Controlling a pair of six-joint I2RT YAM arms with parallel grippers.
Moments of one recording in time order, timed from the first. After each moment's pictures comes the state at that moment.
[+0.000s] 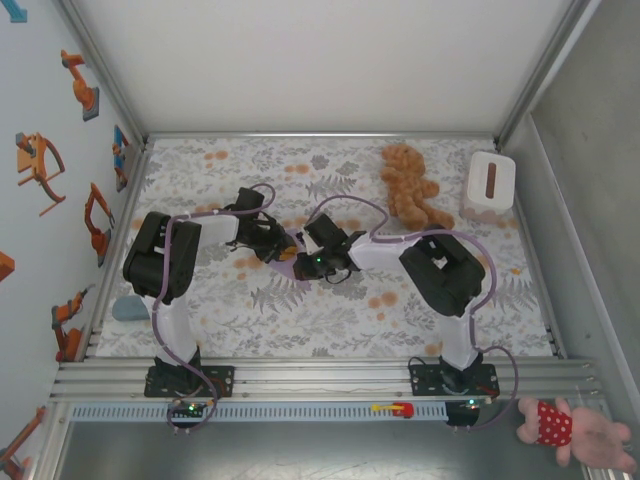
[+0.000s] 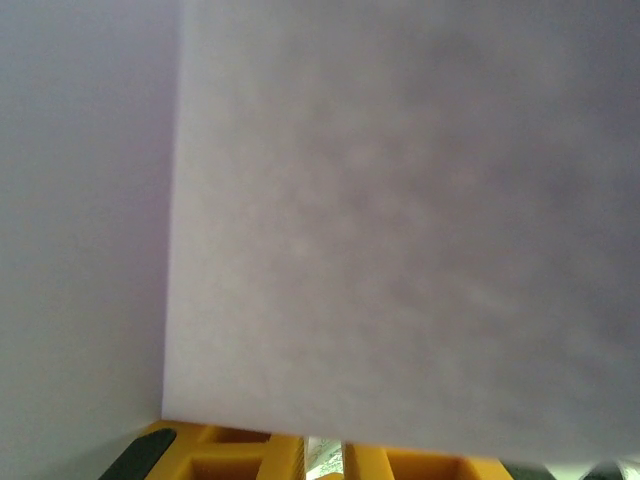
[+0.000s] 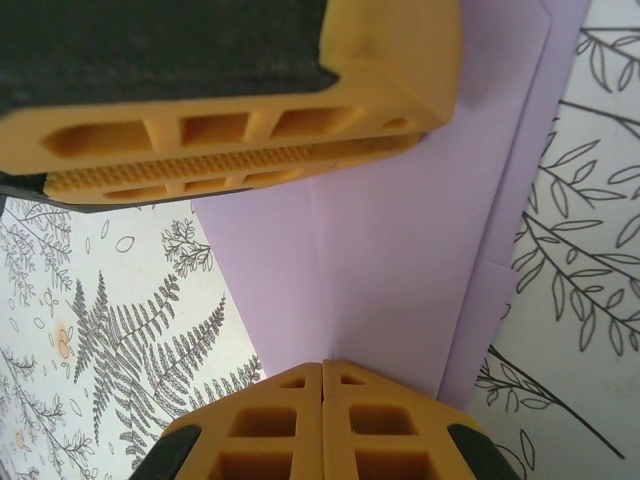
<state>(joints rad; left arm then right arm) -0.41 1.94 1.06 -0.33 0.64 -0.96 0.82 1.97 1.12 -0.14 -0.40 0.57</state>
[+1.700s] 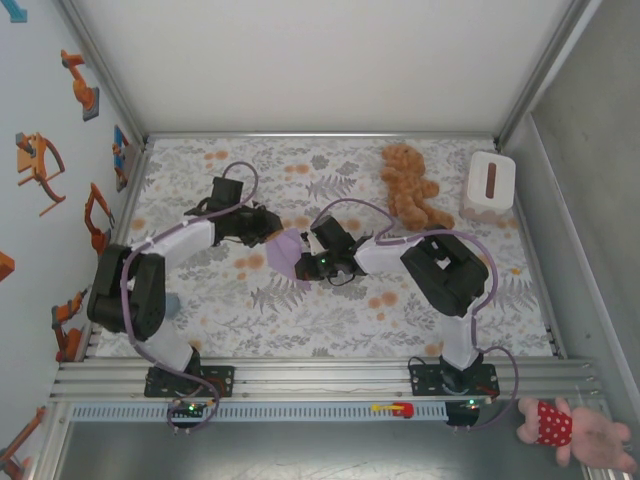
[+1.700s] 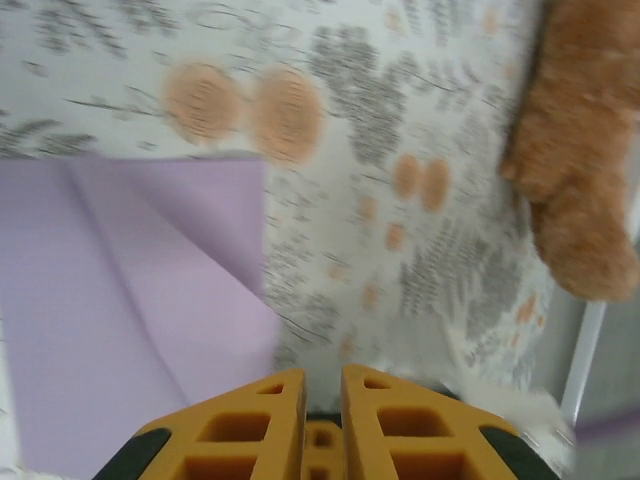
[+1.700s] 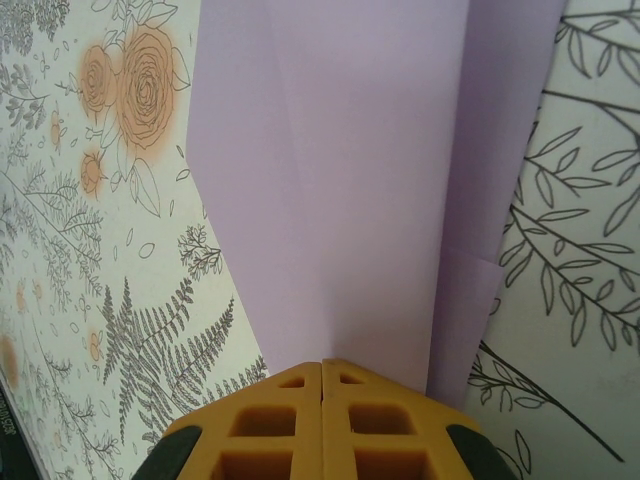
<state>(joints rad) -0.37 1.61 0.97 -0.28 0.54 -0.77 0.81 1.96 1.04 -0.01 -0.45 0.63</state>
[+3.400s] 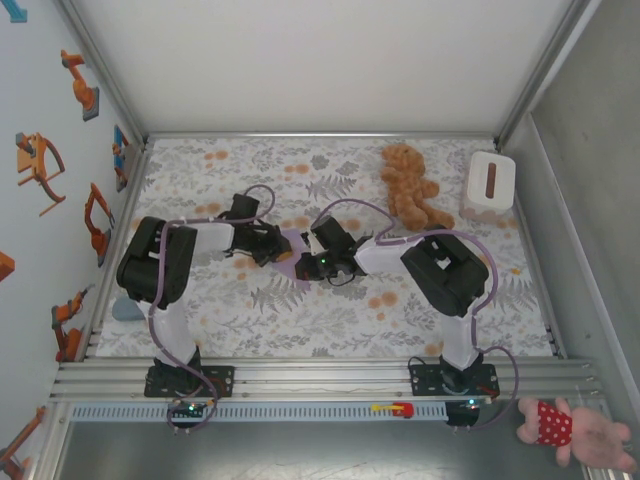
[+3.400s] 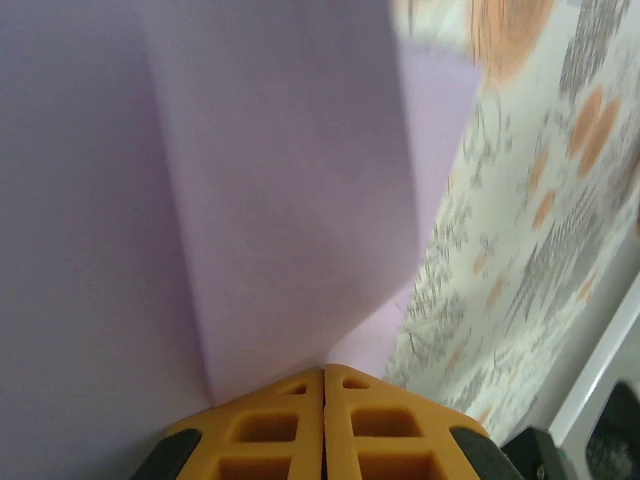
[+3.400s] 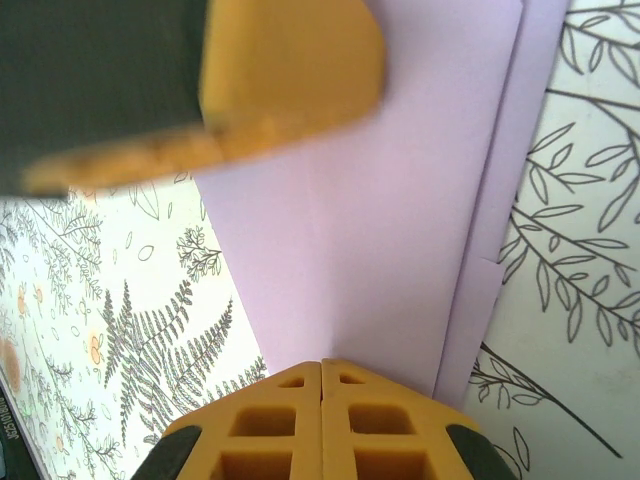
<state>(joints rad) -0.37 1.89 0.96 -0.19 0.61 -0.80 0.81 1.96 1.03 -0.01 -0.45 0.64</state>
